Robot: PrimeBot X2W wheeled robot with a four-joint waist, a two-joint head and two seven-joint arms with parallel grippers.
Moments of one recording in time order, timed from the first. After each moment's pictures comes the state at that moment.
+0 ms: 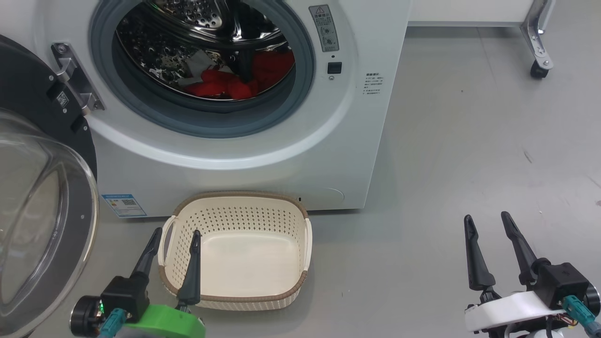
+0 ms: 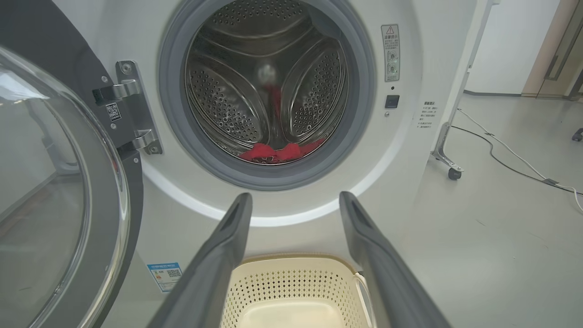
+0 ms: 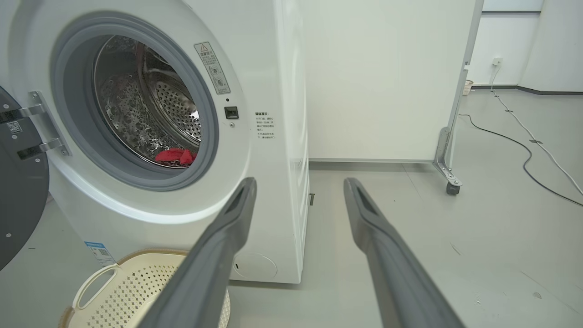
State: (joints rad) left arm 0.01 0.05 -0.19 0.14 -0.29 -0.01 -0.24; right arm 0.11 -0.04 0.04 0.04 0.21 0.07 -0.26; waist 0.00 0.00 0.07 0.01
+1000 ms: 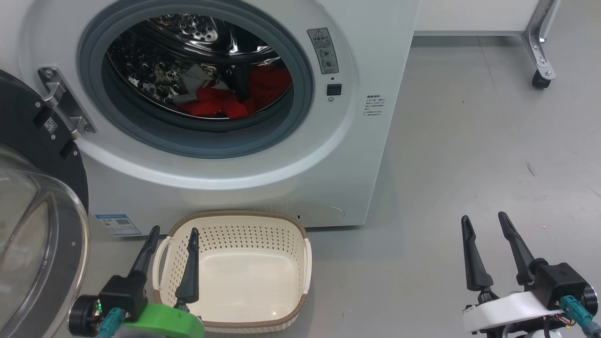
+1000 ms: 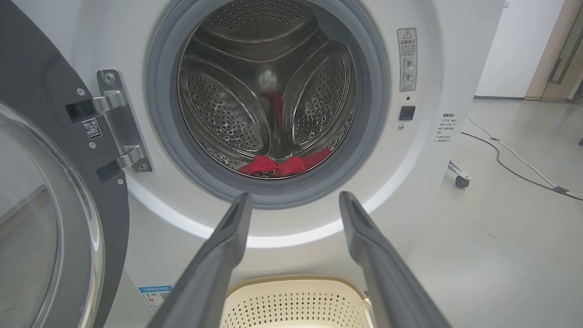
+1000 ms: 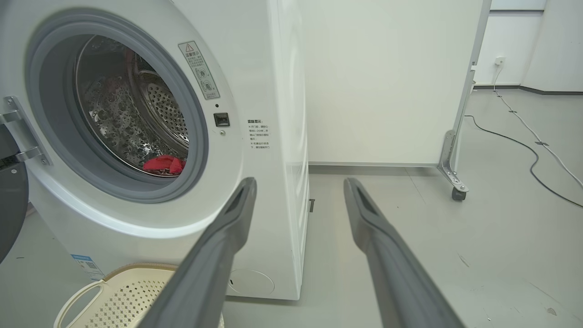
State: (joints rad) left arm 0.01 0.05 -0.18 0.13 -0.29 0.00 -0.24; right arm 0.11 -0.04 0.05 0.04 0.21 0.07 -0.26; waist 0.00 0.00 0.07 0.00
